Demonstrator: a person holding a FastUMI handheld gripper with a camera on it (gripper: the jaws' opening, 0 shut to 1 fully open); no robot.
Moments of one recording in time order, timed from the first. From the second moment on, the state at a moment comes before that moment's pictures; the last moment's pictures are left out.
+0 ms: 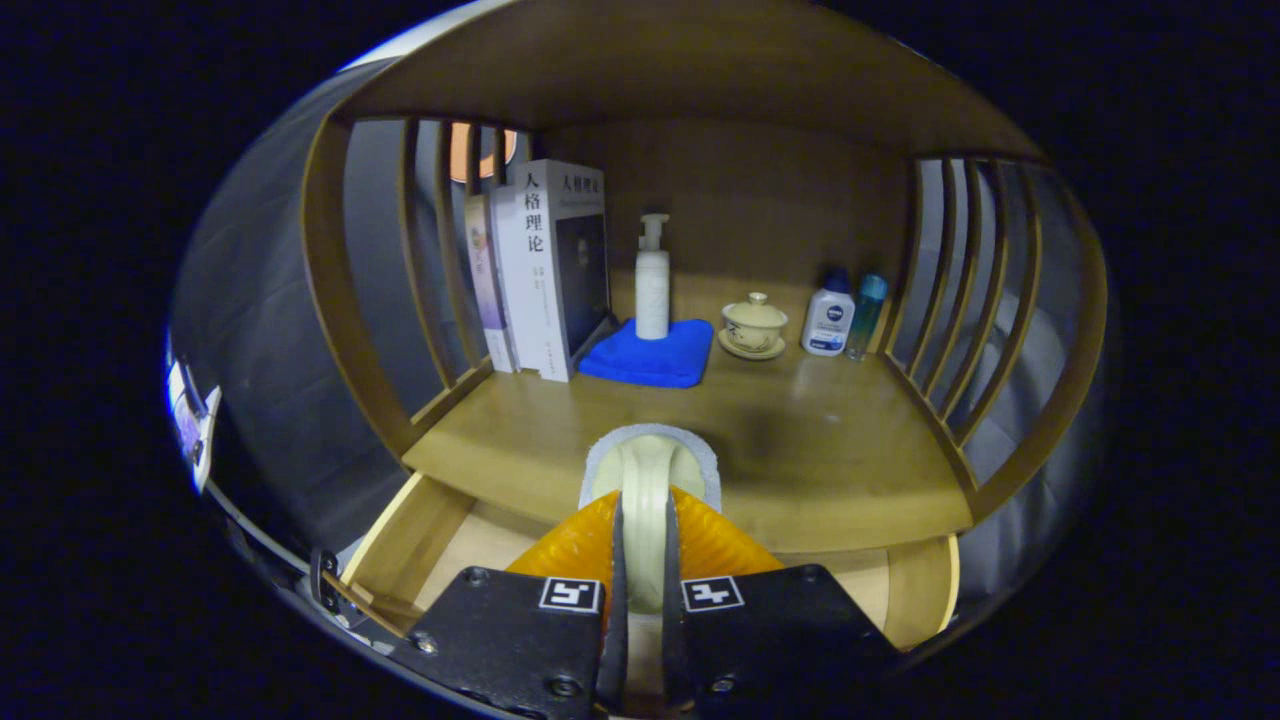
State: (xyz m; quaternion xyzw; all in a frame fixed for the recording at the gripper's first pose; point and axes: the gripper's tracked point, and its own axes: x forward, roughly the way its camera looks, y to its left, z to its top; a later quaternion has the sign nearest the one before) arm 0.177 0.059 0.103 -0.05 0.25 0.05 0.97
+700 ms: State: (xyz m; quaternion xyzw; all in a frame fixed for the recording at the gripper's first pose) arm 0.242 0.055 0.099 -0.01 0.27 0.02 0.96
